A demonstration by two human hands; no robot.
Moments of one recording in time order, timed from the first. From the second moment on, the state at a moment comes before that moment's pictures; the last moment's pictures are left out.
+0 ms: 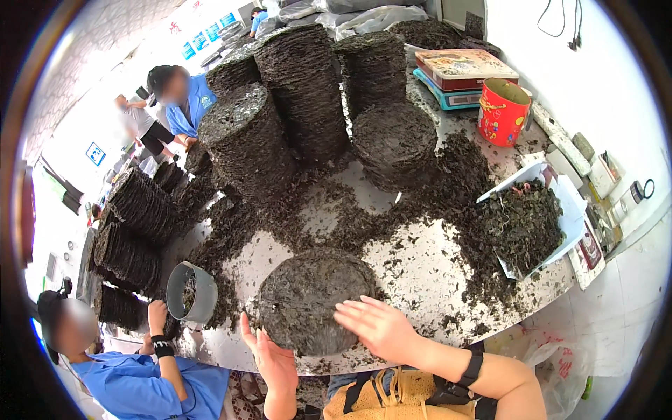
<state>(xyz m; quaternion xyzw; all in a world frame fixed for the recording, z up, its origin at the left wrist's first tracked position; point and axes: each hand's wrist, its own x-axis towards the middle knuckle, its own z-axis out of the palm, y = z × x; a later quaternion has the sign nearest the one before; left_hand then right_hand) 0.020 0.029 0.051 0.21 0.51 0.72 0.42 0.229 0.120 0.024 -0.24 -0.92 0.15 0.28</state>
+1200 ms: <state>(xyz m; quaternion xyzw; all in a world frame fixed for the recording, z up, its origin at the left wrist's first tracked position) 0.090 0.074 0.053 0.10 0.40 0.44 0.80 0.322 0.158 0.073 -0.45 -0.81 0.13 0.35</state>
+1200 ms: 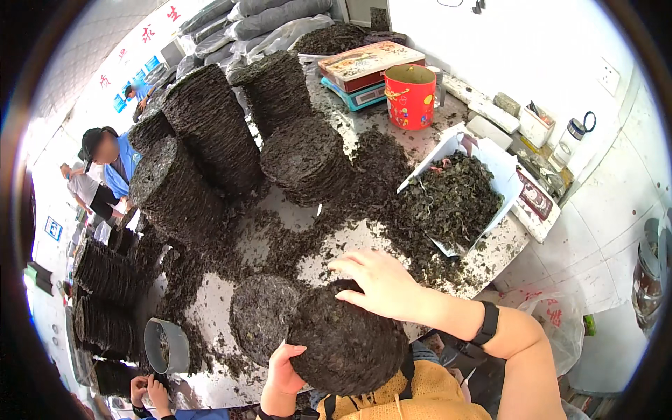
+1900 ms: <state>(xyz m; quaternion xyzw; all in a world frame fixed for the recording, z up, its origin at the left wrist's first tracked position) 0.094 0.078 0.024 -0.01 0.44 0.49 0.75 0.424 0.180 0.009 -0.50 -0.19 0.54 0.64</state>
